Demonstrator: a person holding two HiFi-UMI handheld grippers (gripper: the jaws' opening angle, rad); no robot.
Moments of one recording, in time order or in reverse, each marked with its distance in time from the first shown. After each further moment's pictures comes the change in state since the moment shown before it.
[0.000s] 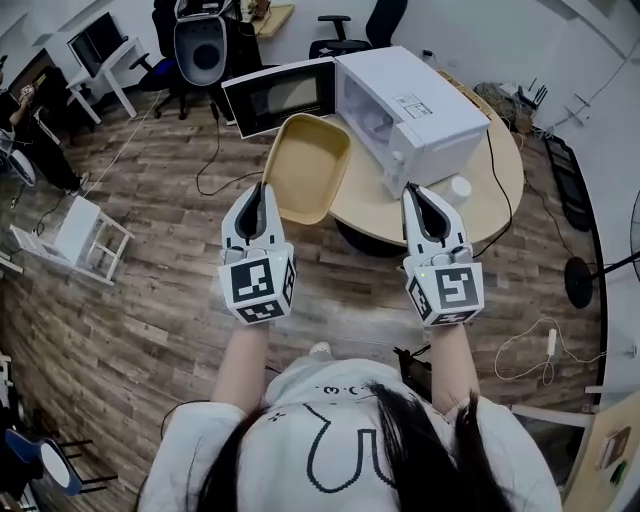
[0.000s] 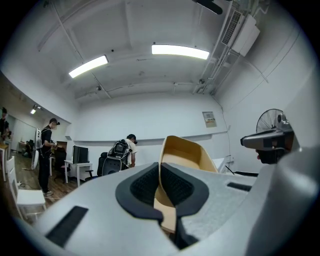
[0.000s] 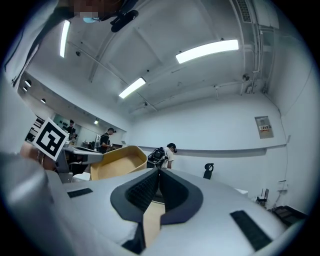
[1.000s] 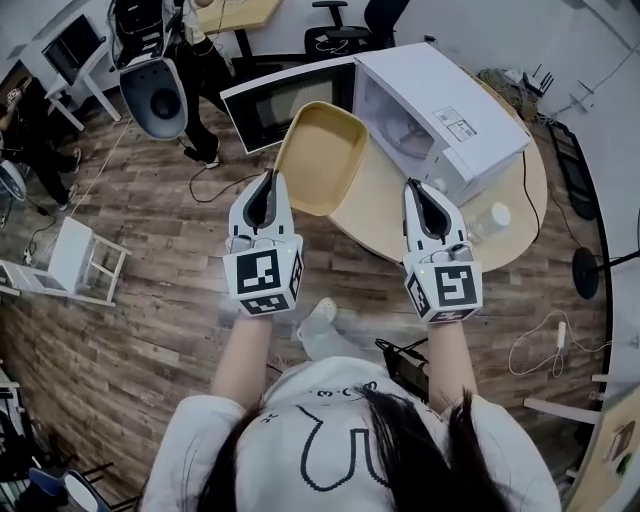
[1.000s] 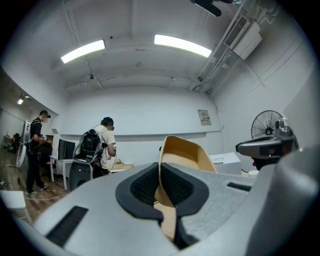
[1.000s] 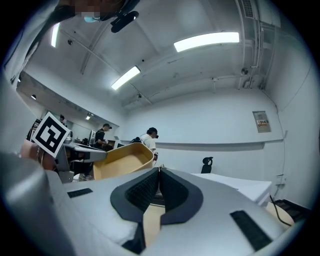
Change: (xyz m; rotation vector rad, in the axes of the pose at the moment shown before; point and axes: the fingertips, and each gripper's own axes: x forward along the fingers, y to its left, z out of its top) left arm 0.139 0.076 -0.042 -0.016 0.025 -0.129; right arm 0.150 0.018 -0.053 0.018 0.048 -0.073
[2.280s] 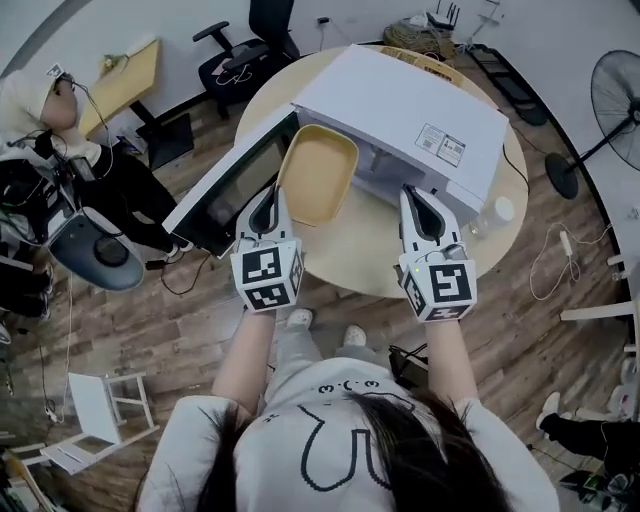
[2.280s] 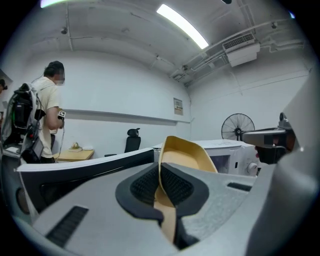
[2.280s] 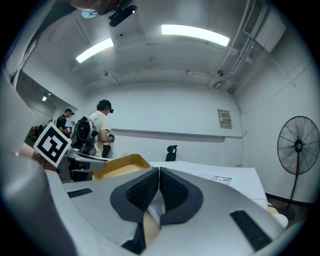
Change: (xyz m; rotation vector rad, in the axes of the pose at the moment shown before) left arm 0.242 0.012 -0.079 -0.028 0.171 -0.453; right arm 0.127 -0.068 -0.057 0.030 0.146 -0.463
